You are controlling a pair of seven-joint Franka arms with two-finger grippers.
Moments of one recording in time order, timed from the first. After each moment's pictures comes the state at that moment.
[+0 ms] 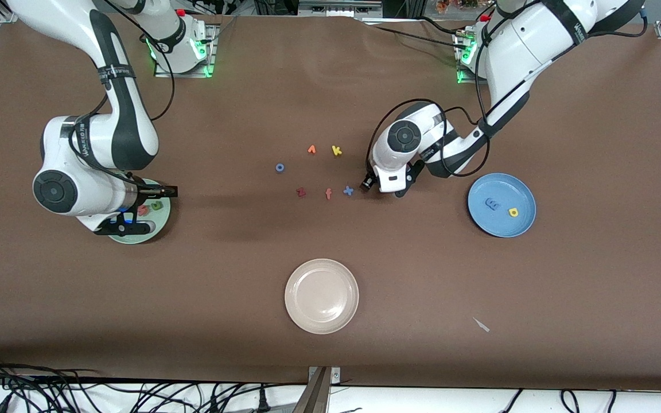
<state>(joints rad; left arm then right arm) 0.03 0.73 -0.73 -1.99 0.43 2.45 -1.90 0.40 0.42 -0.28 -1.73 0.12 1.77 0.06</state>
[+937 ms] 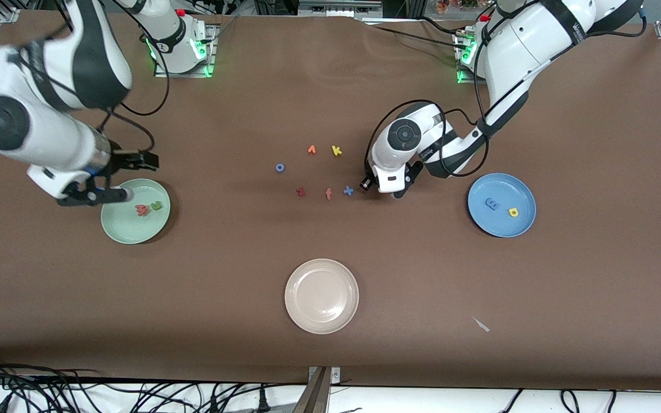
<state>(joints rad) 0.03 0.73 -0.72 -1.99 0.44 2.47 -1.90 0.19 0.13 -0.02 -1.72 -0.03 1.64 0.08</state>
